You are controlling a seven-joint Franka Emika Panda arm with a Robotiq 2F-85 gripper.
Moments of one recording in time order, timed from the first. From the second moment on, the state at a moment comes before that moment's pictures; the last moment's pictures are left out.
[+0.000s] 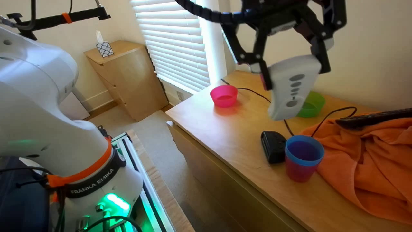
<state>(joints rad) -0.41 -0.51 -0.02 -2.55 -0.68 2.03 -1.06</state>
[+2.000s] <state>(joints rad) -0.16 -0.01 -0.18 -2.34 -0.97 2.04 -0.95</state>
